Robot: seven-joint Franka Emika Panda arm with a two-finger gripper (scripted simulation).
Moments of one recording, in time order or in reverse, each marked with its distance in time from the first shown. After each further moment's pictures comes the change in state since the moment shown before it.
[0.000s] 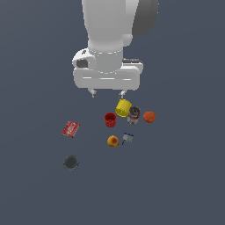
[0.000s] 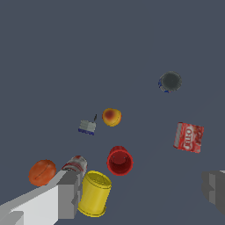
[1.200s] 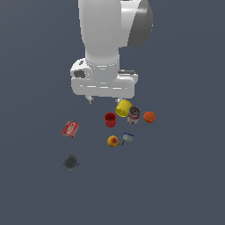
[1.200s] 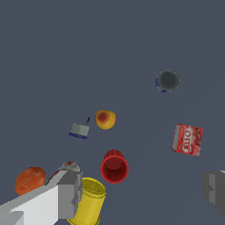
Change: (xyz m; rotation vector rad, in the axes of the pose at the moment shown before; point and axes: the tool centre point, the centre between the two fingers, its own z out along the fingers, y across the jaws) arm 0.008 0.012 0.025 -0.021 -0.009 0.014
